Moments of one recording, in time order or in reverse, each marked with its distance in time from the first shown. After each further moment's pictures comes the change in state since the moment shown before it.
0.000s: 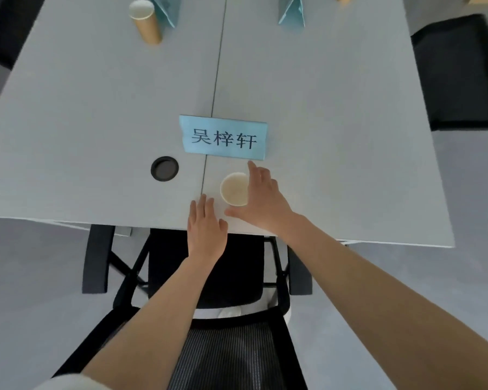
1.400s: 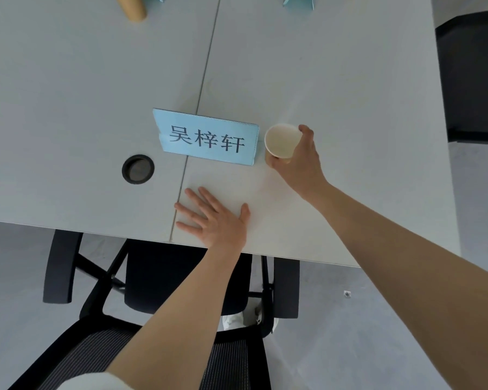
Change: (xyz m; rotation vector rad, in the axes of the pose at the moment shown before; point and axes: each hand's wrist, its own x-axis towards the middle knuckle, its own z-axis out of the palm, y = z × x) left_hand 0.055 0.087 0.059 0.153 -0.076 -0.478; right_hand 0.101 0.101 -0.051 0.354 0.353 0.078
